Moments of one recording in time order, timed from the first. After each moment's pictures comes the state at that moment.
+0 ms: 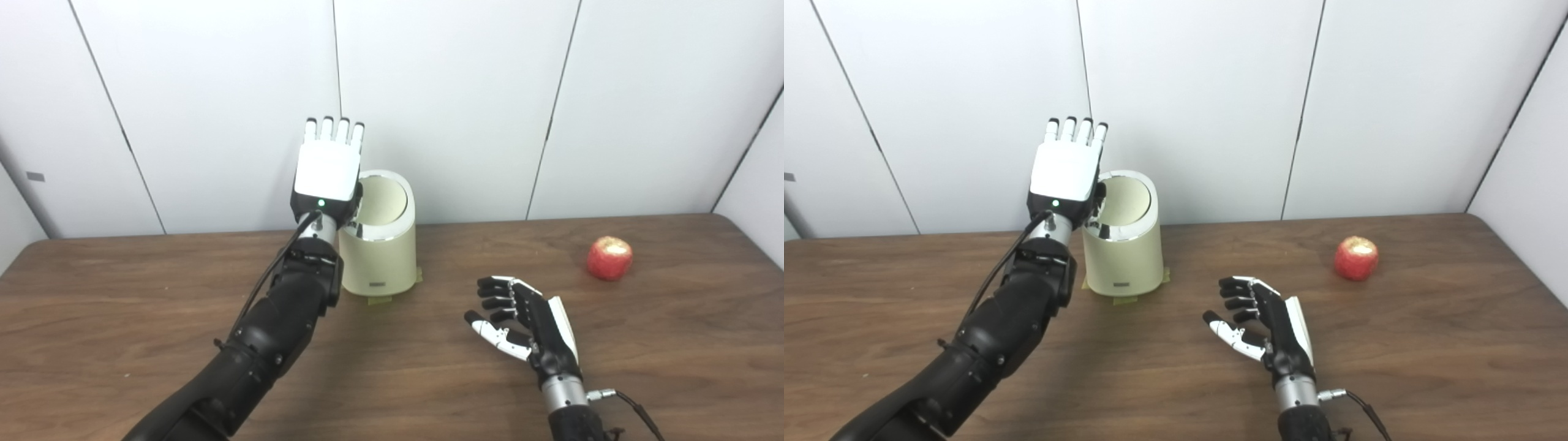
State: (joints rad) left arm -0.84 0.14 -0.52 0.55 1.28 0.46 0.11; right arm -0.11 -0.03 0.05 -0.01 -0.32 0.08 -0.14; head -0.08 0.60
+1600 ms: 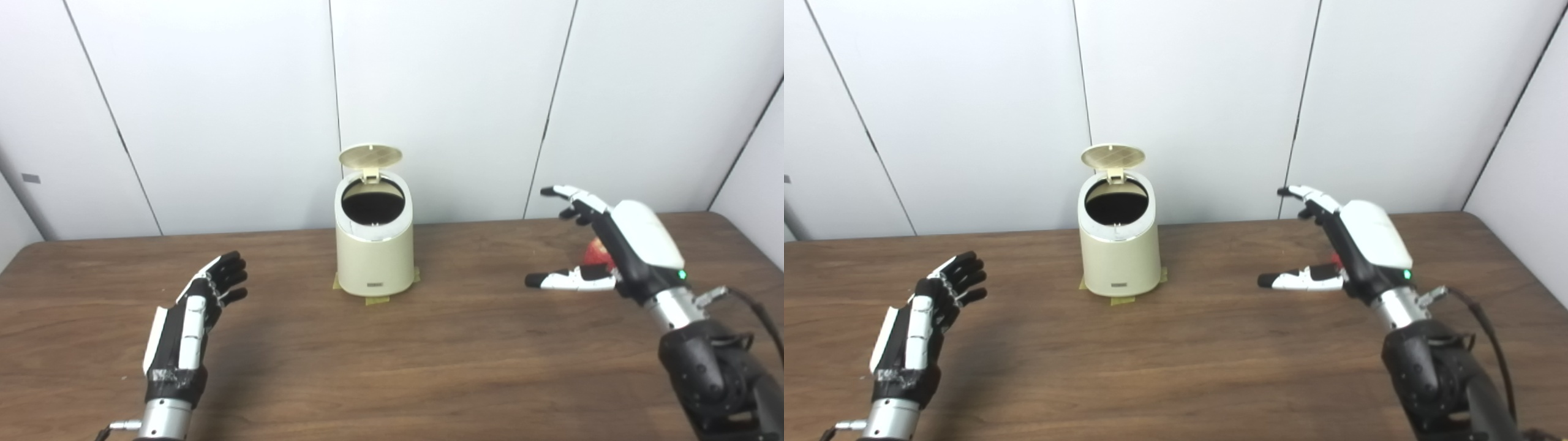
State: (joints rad) left arm -0.05 0.16 0.10 -0.09 -0.13 -0.11 -0.07; right arm -0.30 -0.51 0.05 -0.32 -0.68 0.18 0.18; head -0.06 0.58
